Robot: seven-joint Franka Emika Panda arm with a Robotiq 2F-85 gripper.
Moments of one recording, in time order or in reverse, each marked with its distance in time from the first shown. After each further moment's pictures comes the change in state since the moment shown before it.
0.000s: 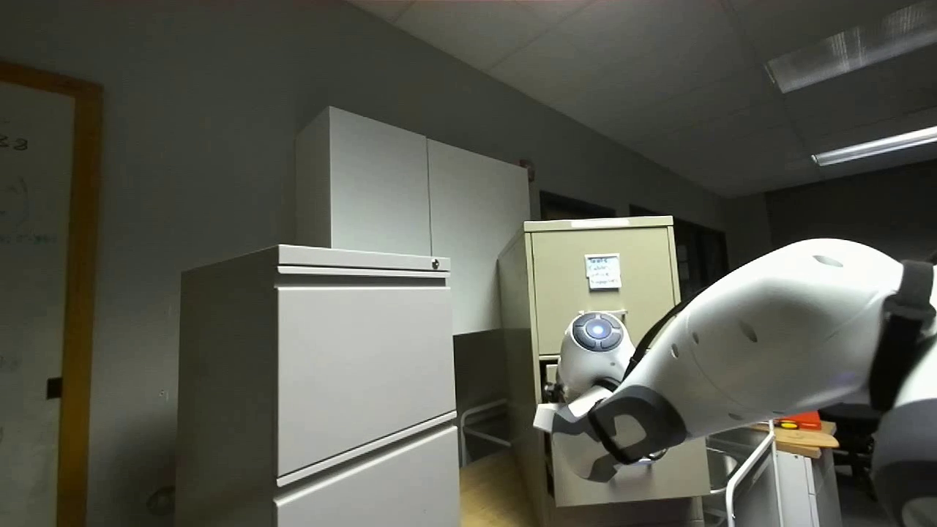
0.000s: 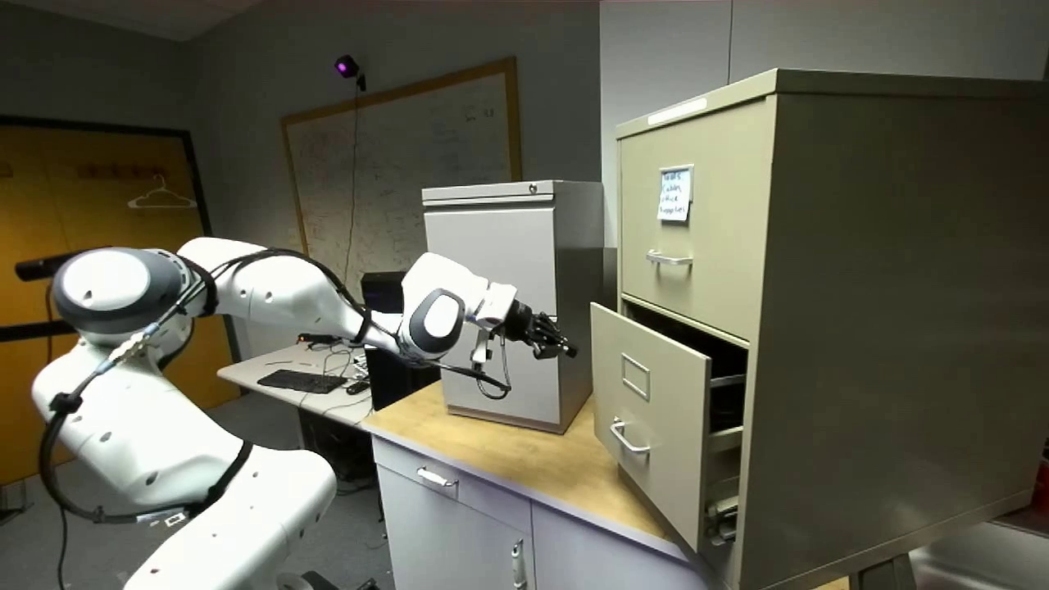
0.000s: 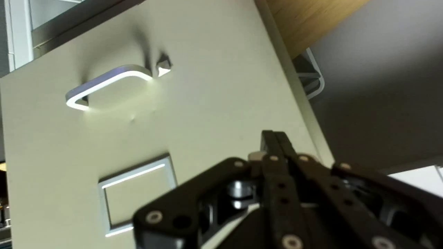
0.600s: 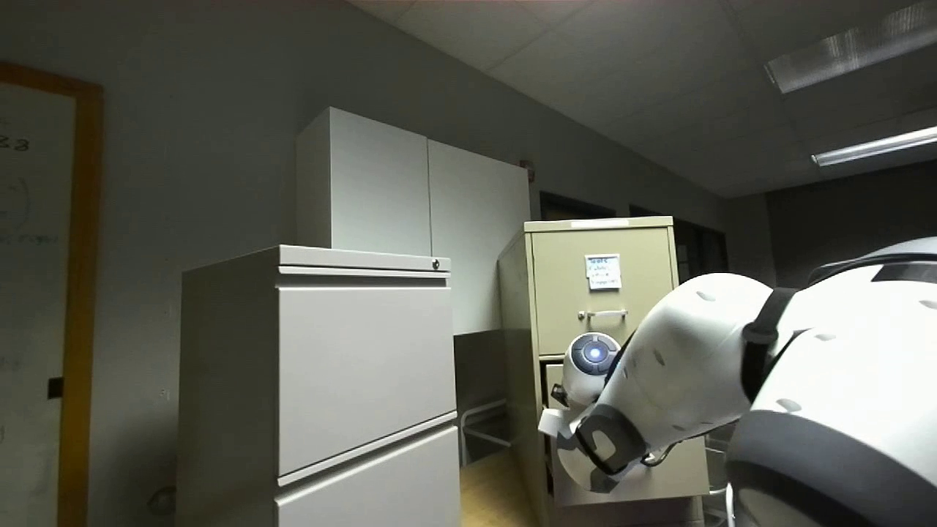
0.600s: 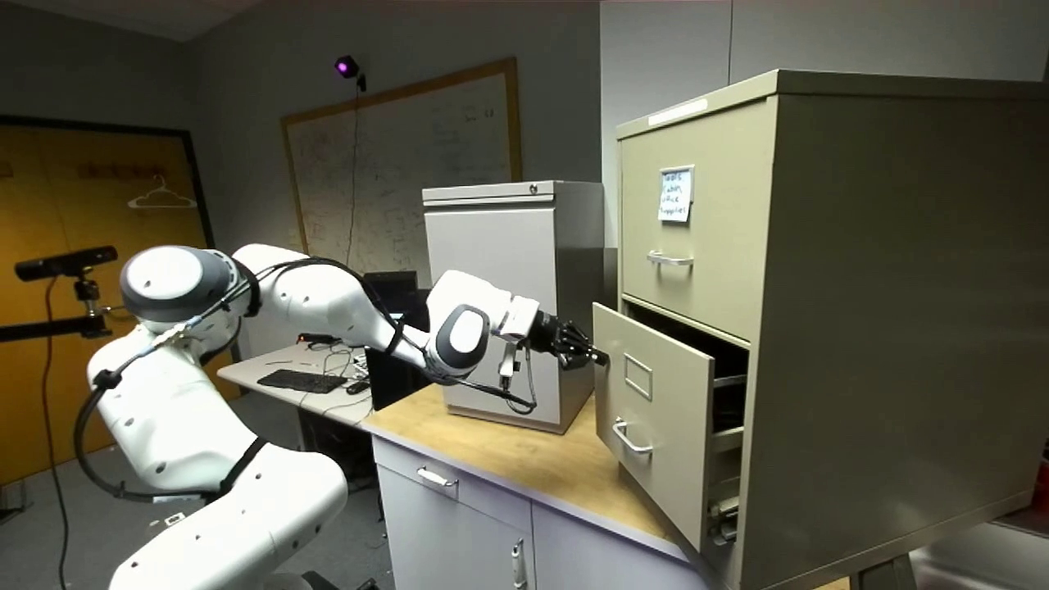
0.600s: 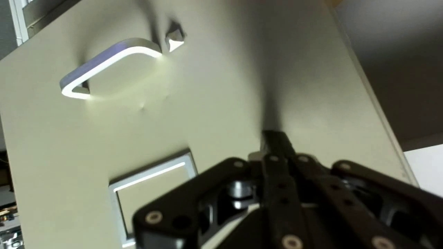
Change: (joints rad) arm -0.294 0.003 0.200 0.037 0.001 0.148 0.094
